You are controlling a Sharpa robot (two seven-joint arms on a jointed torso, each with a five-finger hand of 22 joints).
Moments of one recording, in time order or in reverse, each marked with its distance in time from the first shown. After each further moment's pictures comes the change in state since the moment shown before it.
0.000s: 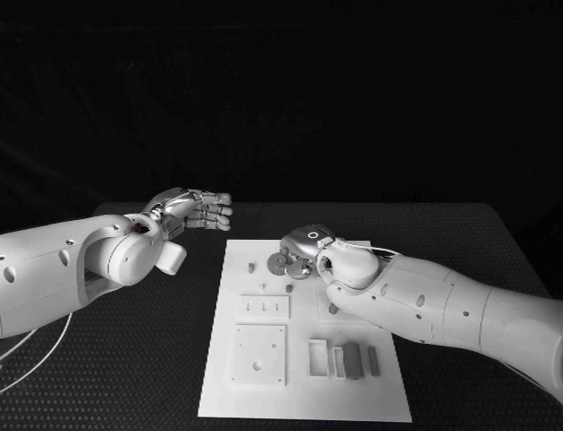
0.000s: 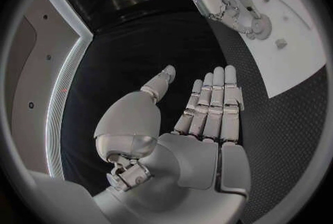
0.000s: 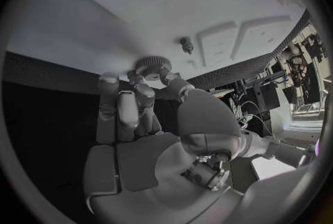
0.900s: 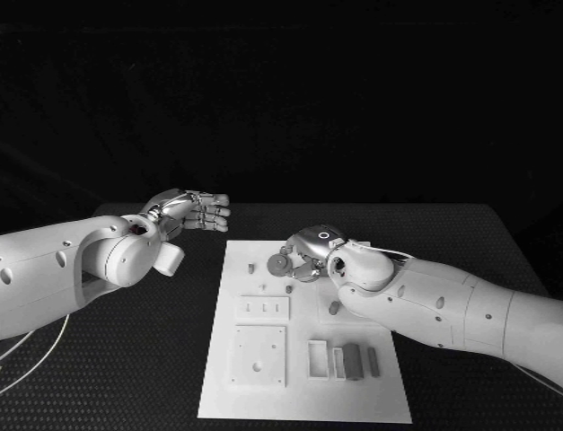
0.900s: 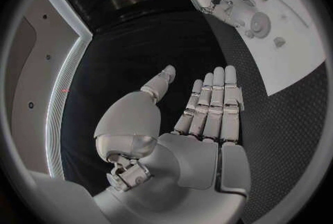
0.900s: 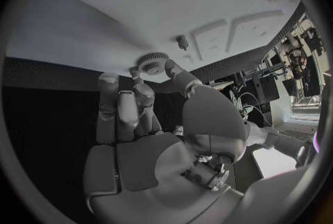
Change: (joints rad) left arm 0.000 -0.010 0.000 0.003 0.000 0.000 -0.002; left_hand 0.000 0.000 -0.003 0.003 0.000 0.000 0.000 -0.004 -0.001 -0.004 0.004 -0.004 -0.002 0.000 0.000 -0.004 0.003 -0.005 0.000 0.000 -0.004 0.000; right arm 0.001 -0.081 0.008 0.091 0.043 -0.052 0.002; right_hand -0.005 -0.179 0.029 -0.027 0.000 -0.020 0.020 -0.012 -0.012 -0.012 0.006 0.008 -0.006 -0.009 0.005 0.000 -0.012 -0.002 0.001 0.000 0.000 0.000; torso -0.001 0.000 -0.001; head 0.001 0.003
